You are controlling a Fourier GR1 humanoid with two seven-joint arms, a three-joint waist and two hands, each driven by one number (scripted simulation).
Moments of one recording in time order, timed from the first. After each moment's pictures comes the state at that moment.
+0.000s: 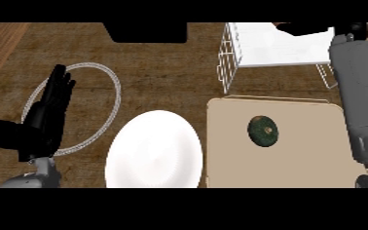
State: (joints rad) left arm -0.06 0.14 0.08 -1.72 -0.01 0.12 0.17; right arm -0.96 -0.33 -0.40 -0.76 0.61 -0.18 0.12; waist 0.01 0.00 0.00
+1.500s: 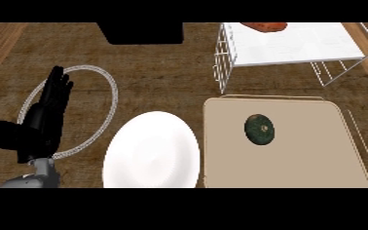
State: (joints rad) left arm -0.06 0.13 0.09 -1.71 -0.03 0.11 0.17; right arm -0.52 -0.70 -0.76 -1.22 0.09 0.18 0.30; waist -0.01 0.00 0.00
